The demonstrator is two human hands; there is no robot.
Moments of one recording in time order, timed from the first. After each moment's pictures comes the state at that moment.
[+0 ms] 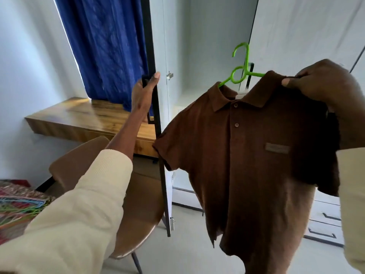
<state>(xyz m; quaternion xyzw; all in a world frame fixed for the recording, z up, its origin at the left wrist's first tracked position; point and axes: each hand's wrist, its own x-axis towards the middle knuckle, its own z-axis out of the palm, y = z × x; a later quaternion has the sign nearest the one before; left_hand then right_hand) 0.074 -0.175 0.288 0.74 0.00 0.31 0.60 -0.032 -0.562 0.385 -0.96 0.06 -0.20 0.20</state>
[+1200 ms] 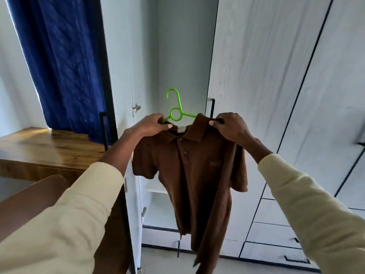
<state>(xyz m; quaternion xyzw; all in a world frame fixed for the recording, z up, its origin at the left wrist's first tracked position) 0.162 -0.267 0.309 0.94 -0.12 0.12 0.28 0.102 -0.560 0.323 -0.94 -0.09 -0.26 0.20</state>
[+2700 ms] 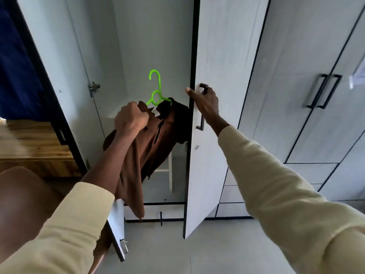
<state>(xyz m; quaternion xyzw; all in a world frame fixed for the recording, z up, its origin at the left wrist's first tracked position) 0.067 -0.383 0.287 0.93 0.08 0.21 0.28 0.099 -0.612 0.295 -0.80 0.04 -0.29 0.53</state>
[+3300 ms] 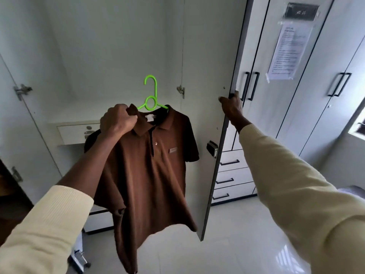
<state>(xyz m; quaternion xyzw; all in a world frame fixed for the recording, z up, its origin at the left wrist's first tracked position) 0.003 -0.522 0.279 0.94 -0.07 0.19 0.28 -0.061 -0.866 0.298 -0.78 0.23 -0.34 0.46</state>
